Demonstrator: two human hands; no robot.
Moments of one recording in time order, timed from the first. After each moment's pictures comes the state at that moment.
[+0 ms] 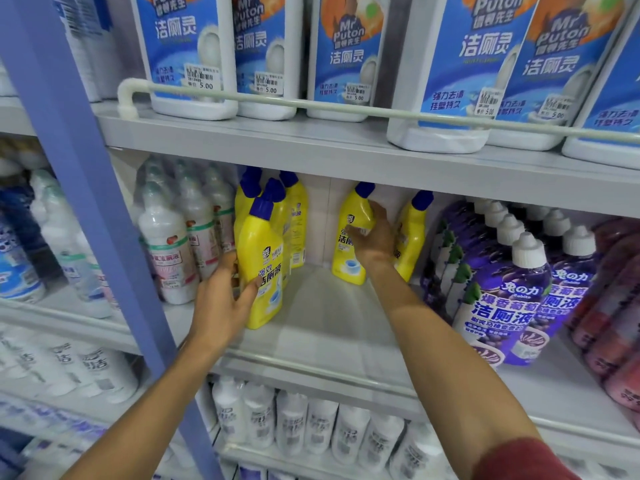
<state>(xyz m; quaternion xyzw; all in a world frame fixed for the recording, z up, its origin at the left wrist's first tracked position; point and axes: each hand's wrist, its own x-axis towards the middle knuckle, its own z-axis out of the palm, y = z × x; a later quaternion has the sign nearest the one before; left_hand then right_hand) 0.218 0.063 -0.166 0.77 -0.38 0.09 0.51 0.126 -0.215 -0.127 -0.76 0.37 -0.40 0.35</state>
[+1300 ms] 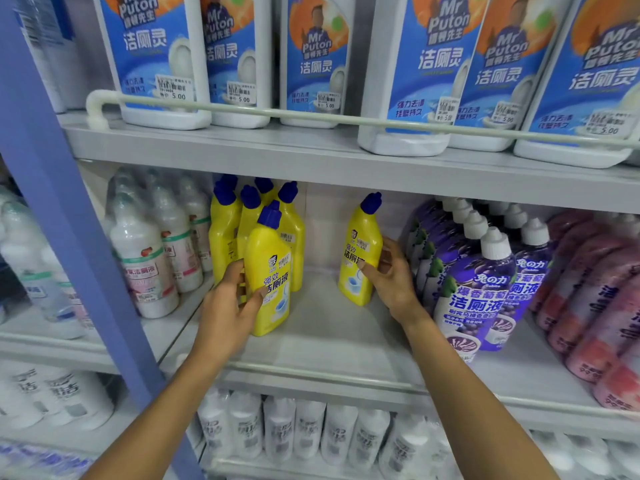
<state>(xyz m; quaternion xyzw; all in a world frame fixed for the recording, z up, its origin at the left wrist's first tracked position) 0.193 0.048 -0.161 0.75 -0.40 0.01 0.52 0.029 -0.220 -0.175 -0.72 0.29 -0.43 0.47</state>
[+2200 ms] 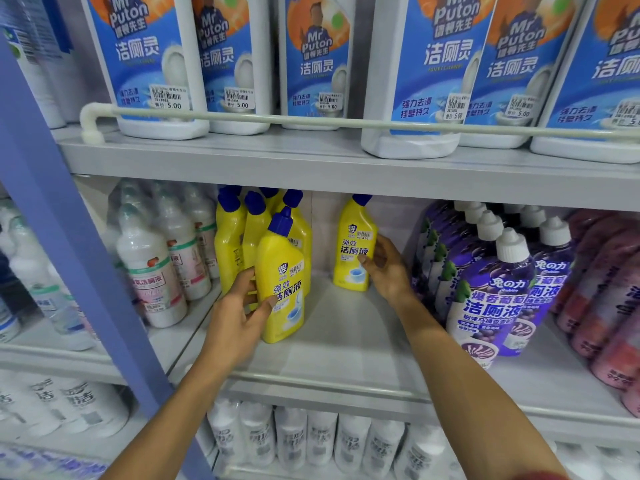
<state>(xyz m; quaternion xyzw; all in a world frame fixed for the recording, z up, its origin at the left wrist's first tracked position) 0.205 0.036 -0.174 0.71 -0.42 -0.05 0.56 0.068 -0.245 -0.182 -0.71 0.27 -0.42 0.50</state>
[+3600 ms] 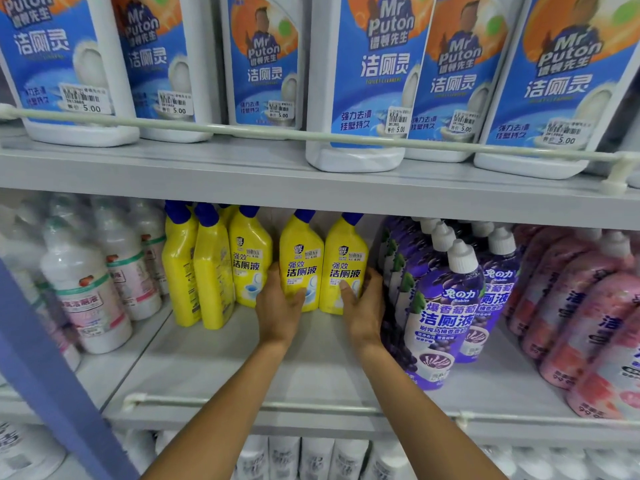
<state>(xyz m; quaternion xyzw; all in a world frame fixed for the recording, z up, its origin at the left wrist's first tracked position) 0.159 -0.115 -0.201 0.73 -0.36 0.01 0.58 0.040 -0.213 -0.210 -0.64 0.39 -0.52 0.41</state>
